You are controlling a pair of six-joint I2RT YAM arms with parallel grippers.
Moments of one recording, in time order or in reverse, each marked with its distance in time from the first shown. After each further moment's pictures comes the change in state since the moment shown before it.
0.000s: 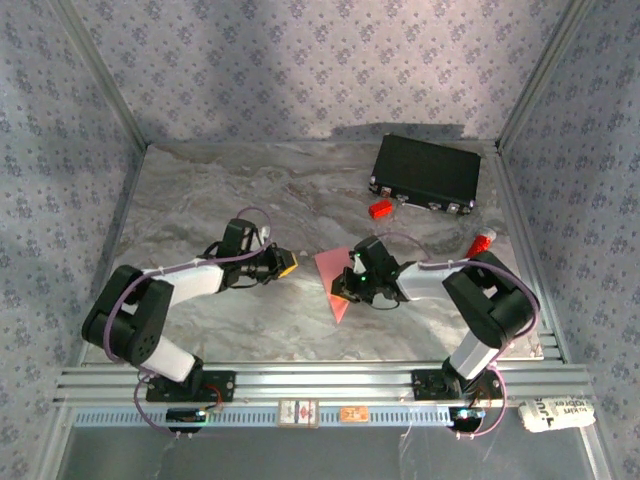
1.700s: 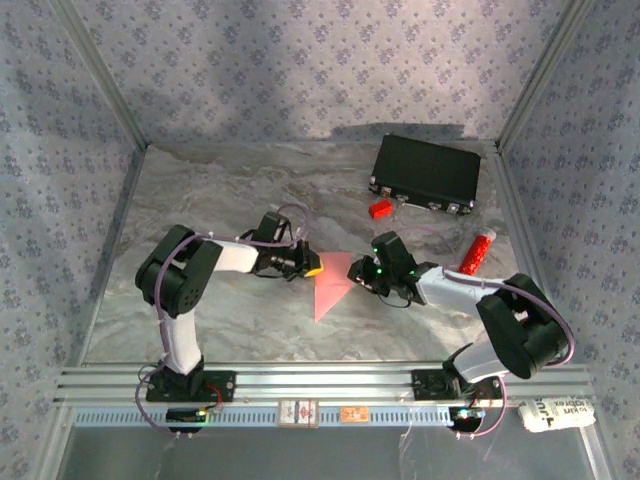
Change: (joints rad) left arm -0.100 0.380 0.254 0.003 0.124 0.073; right arm -0.087 -0.216 -0.046 -0.121 0.212 0.047
